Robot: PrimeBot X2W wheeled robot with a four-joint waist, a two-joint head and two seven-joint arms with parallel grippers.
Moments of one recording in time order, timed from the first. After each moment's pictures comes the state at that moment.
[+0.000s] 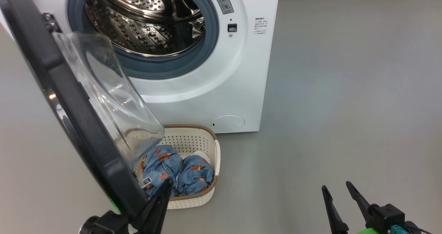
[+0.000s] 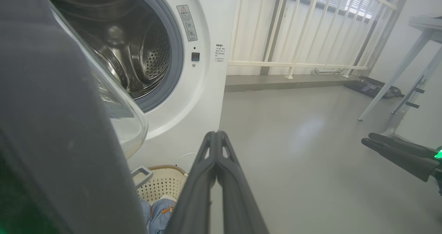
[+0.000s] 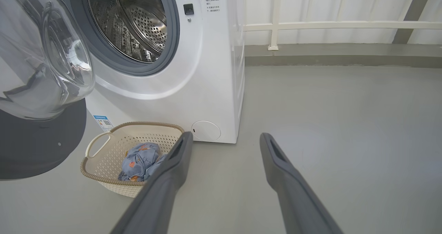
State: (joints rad) left arm -0.01 0.22 -0.43 0.00 -0.40 -0.13 -0.26; right arm 0.04 -0.05 -0.02 0.23 0.11 0.13 -0.25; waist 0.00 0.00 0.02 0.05
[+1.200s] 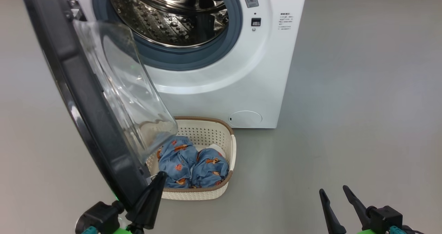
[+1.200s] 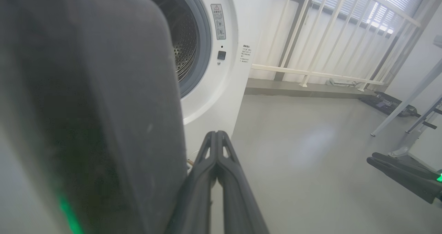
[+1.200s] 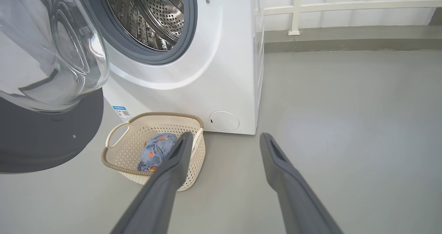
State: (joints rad) left arm -0.04 0.16 -0.31 0.10 -0.41 -0.14 -0.26; right arm 0.04 -0.05 0.00 0.27 0.15 0.13 -0.25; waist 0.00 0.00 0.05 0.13
